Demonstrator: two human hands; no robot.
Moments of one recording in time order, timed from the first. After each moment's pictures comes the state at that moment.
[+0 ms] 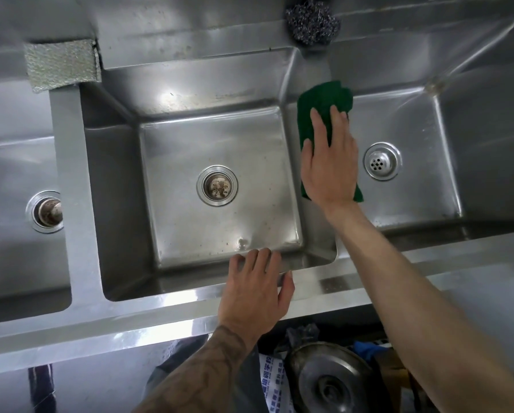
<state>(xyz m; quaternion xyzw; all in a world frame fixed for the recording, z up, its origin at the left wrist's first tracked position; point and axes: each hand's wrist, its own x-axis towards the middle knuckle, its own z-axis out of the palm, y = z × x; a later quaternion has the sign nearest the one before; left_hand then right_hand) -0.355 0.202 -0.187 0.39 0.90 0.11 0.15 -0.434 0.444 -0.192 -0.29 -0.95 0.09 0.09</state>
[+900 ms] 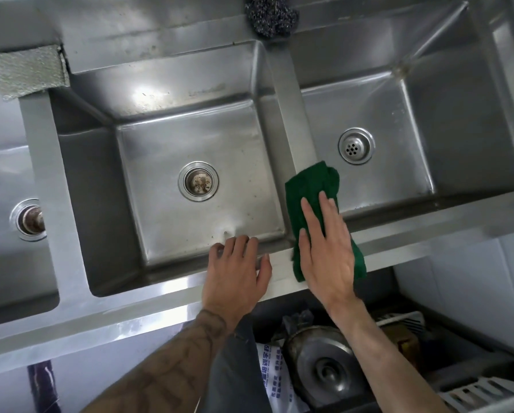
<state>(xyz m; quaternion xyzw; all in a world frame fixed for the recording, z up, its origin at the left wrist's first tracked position) -0.355 0.205 -0.186 0.39 0.91 0.07 0.15 -0.261 0.372 -0.169 -0.32 -0.94 0.14 -0.02</state>
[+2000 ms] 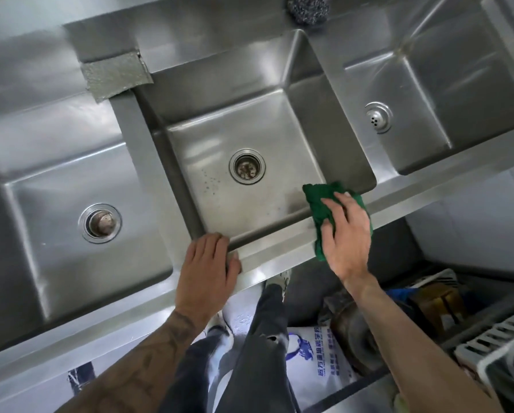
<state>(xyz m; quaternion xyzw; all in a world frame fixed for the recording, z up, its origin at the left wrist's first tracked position) -0.459 -0.031 -0.189 0.47 0.87 0.10 0.11 -0.294 0.209 -0.164 -0.43 -0.89 0.14 0.08</state>
